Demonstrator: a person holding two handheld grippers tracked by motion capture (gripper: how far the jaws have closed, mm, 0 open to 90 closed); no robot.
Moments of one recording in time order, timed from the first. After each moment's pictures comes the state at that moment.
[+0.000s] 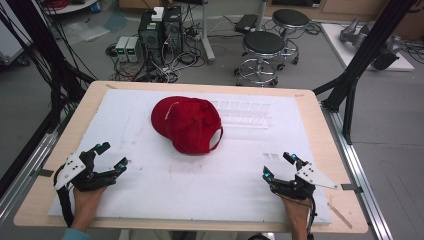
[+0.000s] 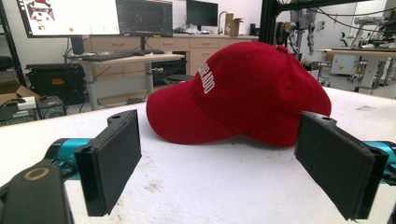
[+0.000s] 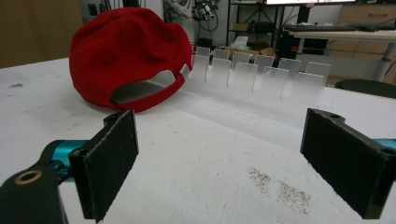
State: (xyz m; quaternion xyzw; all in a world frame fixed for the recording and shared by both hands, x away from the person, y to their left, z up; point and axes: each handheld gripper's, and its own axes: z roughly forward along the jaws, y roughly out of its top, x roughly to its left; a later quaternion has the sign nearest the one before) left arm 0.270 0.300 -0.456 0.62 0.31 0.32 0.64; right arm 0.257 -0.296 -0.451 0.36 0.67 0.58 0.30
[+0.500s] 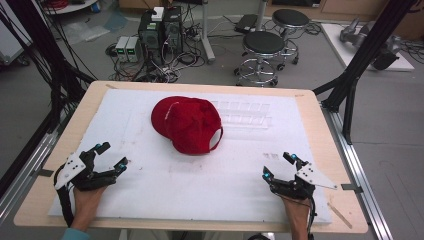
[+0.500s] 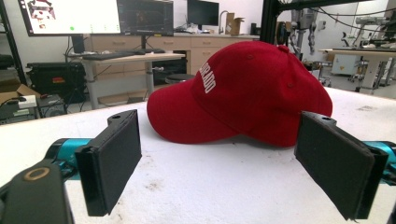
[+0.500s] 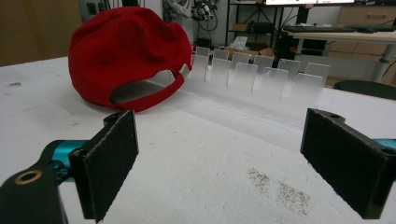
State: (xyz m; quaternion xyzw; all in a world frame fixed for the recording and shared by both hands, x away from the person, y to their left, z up) left arm 0.271 0.300 -0.455 0.62 0.31 0.32 0.64; right arm 0.257 -0.295 -0.451 0.36 0.67 0.58 0.31
